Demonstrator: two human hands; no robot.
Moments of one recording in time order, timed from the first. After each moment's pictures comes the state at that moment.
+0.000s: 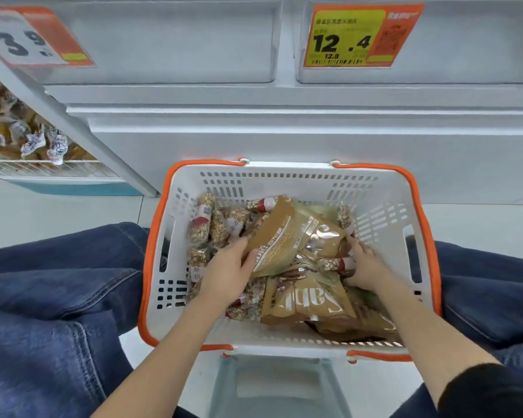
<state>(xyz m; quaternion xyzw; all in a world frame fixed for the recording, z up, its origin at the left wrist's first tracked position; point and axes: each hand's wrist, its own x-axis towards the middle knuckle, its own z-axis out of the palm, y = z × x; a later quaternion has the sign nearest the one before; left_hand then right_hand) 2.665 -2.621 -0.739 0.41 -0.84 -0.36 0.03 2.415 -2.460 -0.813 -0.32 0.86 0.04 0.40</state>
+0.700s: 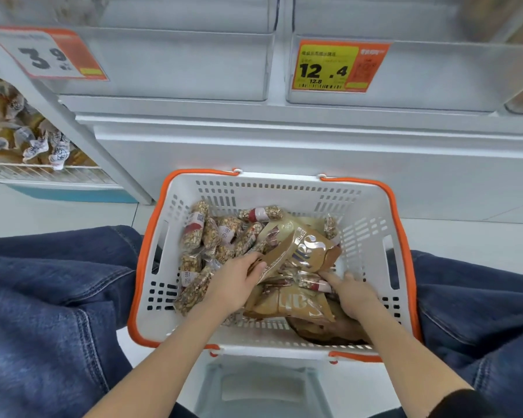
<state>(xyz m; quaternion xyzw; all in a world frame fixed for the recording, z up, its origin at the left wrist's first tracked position) 2.651 -2.600 -0.731 0.37 -0.85 -0.38 -0.01 2.442 -2.436 -0.800 -0.42 0.81 0.20 0.35</state>
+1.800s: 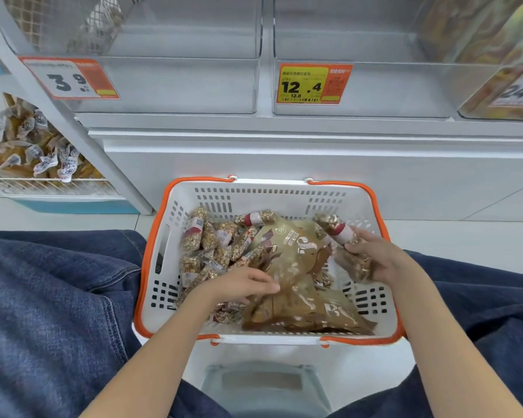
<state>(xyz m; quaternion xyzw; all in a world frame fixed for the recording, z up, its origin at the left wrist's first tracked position) 2.649 -2.597 -0.703 0.31 -0.69 -0.61 -0.22 2.405 -2.444 -0.683 0.06 0.67 -0.49 0.55</state>
